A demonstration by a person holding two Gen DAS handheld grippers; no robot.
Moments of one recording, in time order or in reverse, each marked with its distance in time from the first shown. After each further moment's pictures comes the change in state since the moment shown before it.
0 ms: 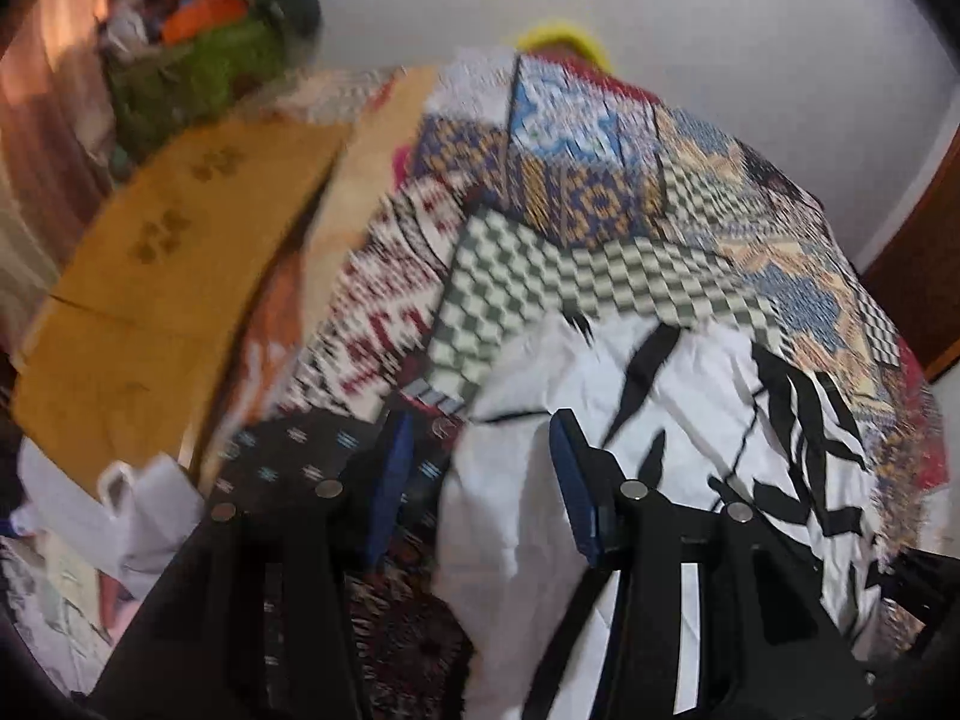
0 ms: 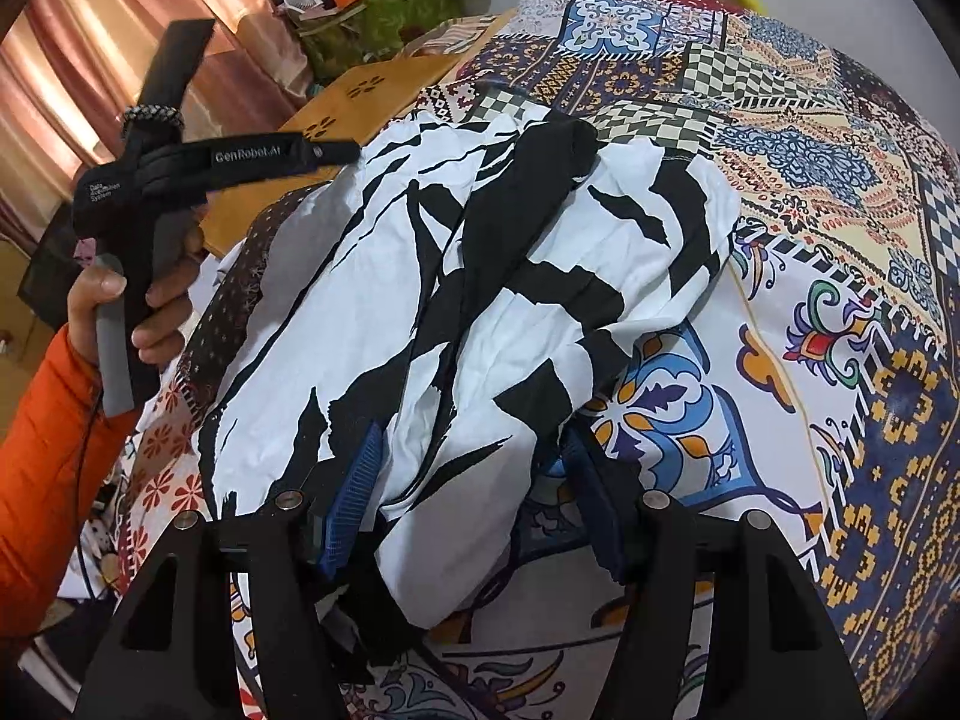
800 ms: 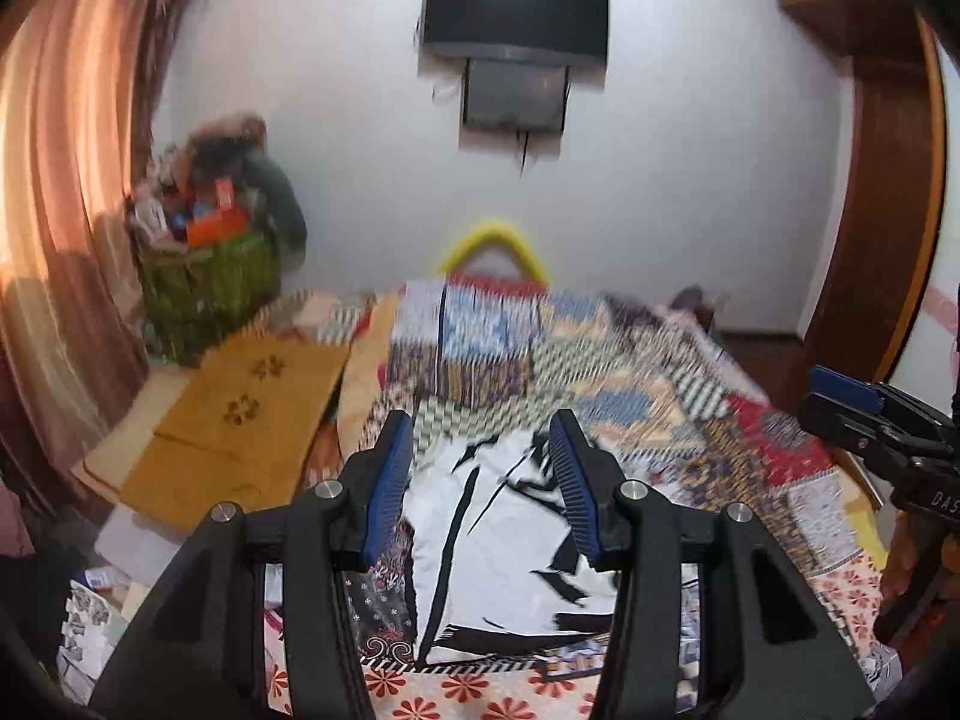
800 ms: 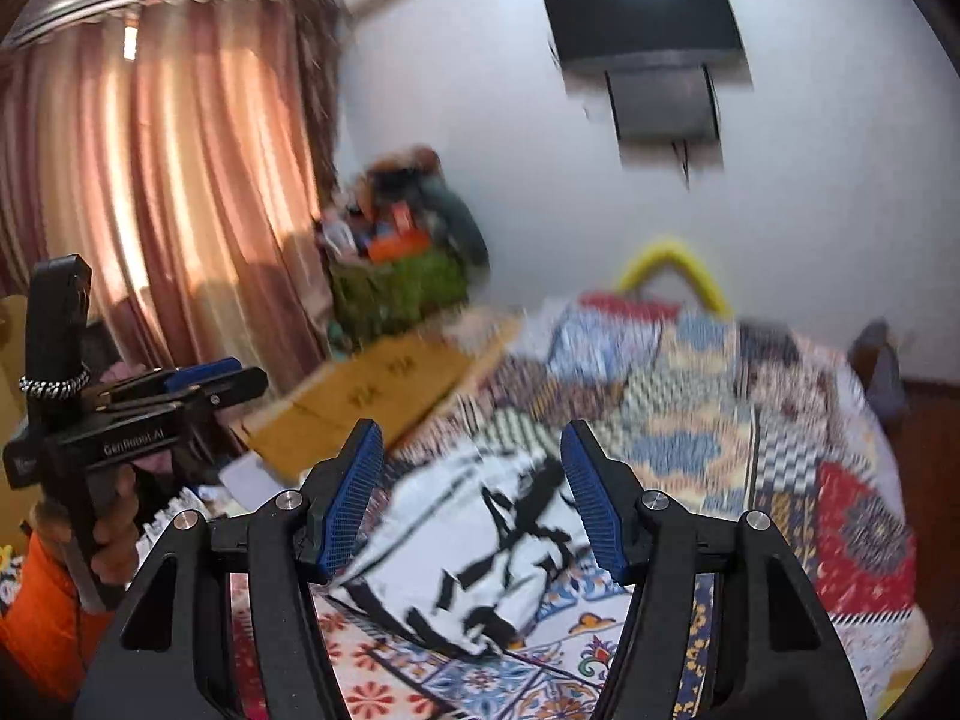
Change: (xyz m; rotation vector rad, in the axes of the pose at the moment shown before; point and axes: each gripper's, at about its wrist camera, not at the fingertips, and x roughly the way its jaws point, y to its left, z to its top) left arm -0.311 -0.065 -0.079 0.130 -0.473 -0.067; right arm -0.235 0.098 -0.037 -0.106 -0.687 -0.101
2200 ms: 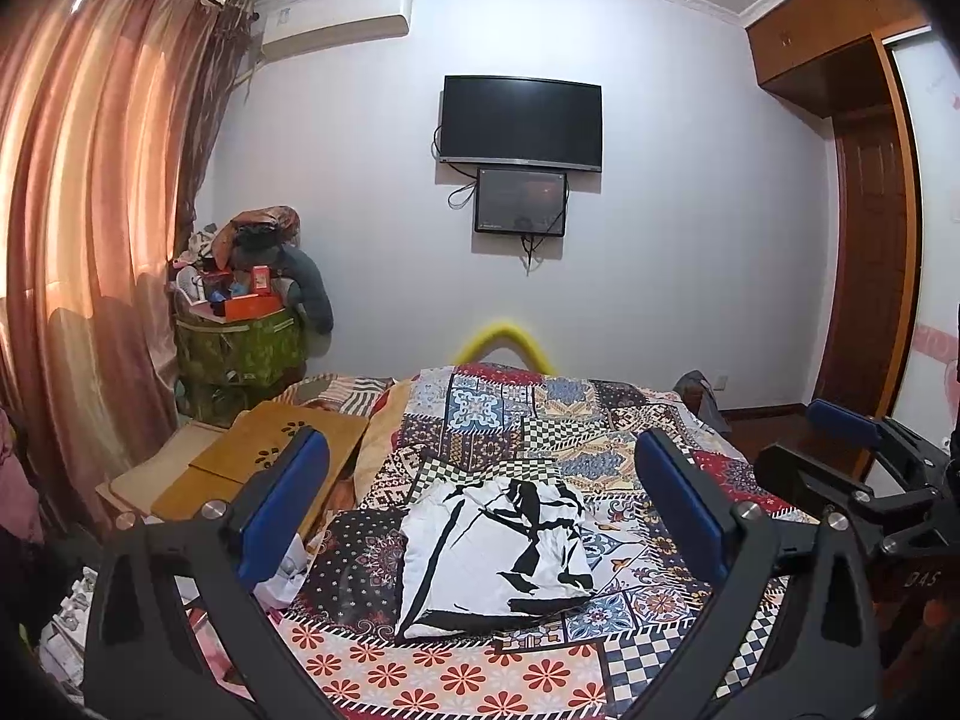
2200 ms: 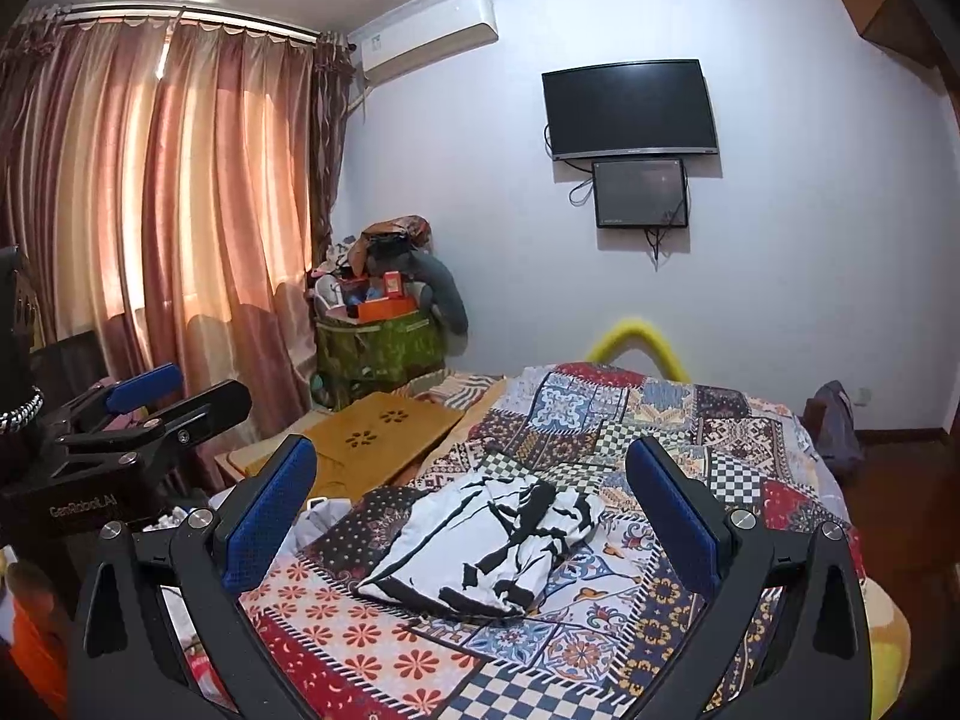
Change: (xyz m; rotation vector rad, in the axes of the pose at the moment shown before) left arm -0.118 -0.040 -0.046 -0.016 -0.230 0.053; right arm -0.082 0.056 -0.033 -0.053 -0.156 -0.107
